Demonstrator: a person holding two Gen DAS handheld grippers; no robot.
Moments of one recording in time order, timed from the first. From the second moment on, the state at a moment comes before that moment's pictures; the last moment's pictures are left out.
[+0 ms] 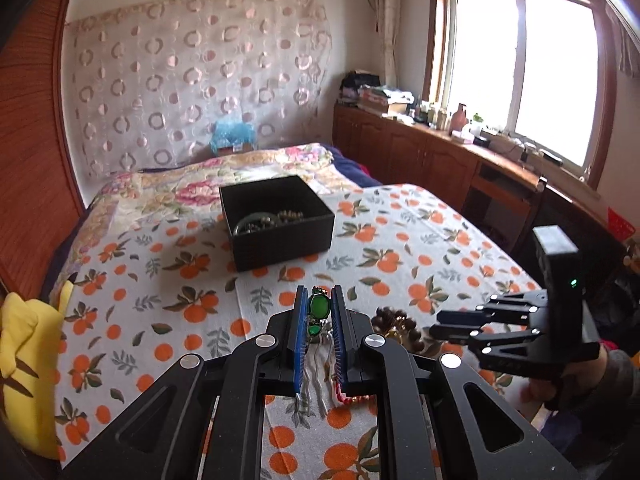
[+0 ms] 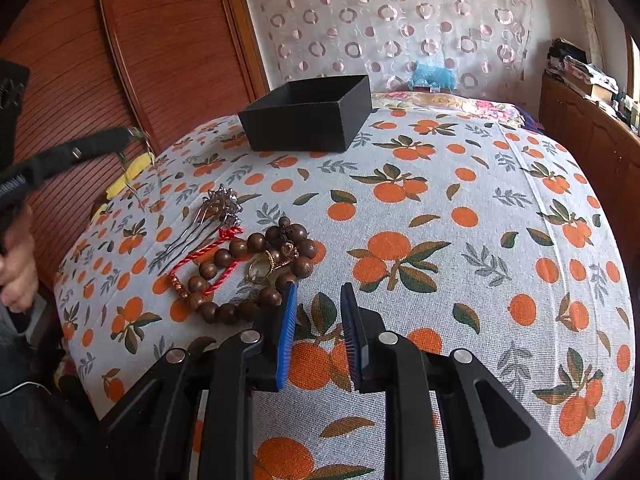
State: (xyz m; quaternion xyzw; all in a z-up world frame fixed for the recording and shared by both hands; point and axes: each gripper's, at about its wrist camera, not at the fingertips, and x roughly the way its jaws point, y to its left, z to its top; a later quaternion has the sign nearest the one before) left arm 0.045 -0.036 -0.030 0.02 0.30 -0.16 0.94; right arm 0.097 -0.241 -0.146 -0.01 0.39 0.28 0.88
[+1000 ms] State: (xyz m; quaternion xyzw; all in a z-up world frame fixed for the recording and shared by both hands) left arm 0.033 0.002 -0.038 -0.01 0.29 -0.13 0.95; right arm 0.111 -0.184 -0.140 -0.10 0.41 0.31 0.86
